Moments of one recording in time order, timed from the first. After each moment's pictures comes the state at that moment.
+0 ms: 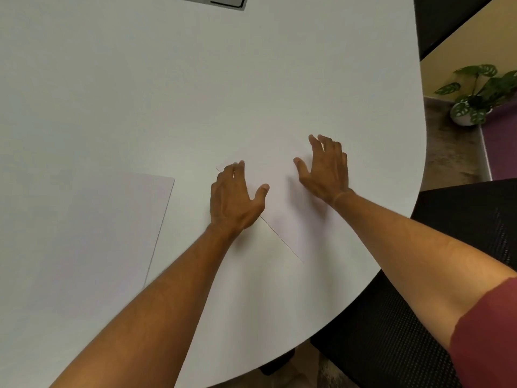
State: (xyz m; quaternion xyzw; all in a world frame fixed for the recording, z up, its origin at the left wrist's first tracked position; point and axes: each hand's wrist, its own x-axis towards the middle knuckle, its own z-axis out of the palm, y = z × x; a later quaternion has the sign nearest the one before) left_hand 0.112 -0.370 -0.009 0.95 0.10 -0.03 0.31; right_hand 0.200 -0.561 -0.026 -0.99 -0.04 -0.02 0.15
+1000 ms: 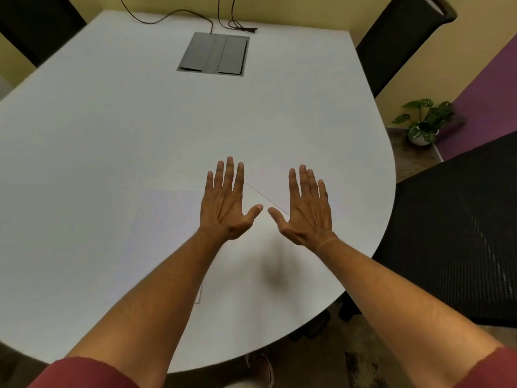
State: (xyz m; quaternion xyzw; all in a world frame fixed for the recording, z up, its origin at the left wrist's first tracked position) left_hand 0.040 -0.253 0.047 0.99 -0.11 0.02 0.06; right_hand 0.021 -0.453 0.043 -0.99 -0.06 -0.07 0.06
